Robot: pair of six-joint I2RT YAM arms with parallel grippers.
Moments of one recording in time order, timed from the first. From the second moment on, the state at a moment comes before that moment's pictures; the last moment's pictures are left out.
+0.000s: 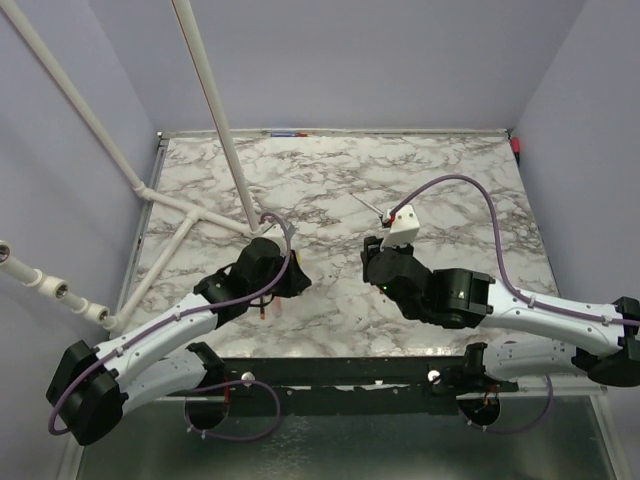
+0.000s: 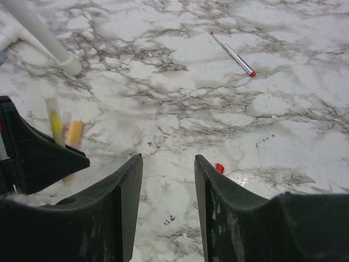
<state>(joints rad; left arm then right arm) -0.75 0.93 0.57 -0.21 0.08 -0.61 1.29 1.11 1.10 -0.57 0.91 0.59</state>
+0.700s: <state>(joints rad) -0.75 1.23 0.56 -0.29 -0.12 -0.69 1.21 1.16 0.97 -0.60 0.78 0.63</state>
